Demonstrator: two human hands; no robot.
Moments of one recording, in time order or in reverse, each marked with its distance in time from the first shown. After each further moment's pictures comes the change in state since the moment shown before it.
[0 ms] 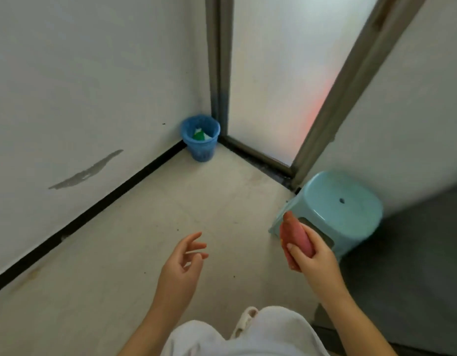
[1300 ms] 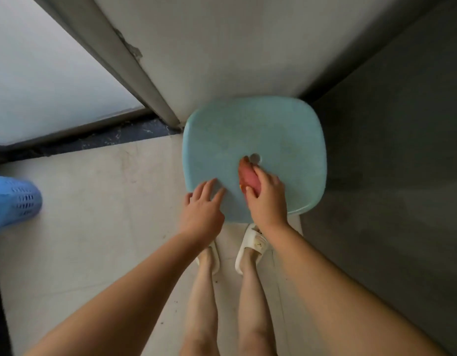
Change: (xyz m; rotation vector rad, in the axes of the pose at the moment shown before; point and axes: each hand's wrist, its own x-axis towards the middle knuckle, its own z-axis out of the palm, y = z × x) left_hand 0.422 -0.055 0.520 1.429 -1.113 0.602; right_hand 0.427 0.283 -0.103 -0.072 0.517 0.662
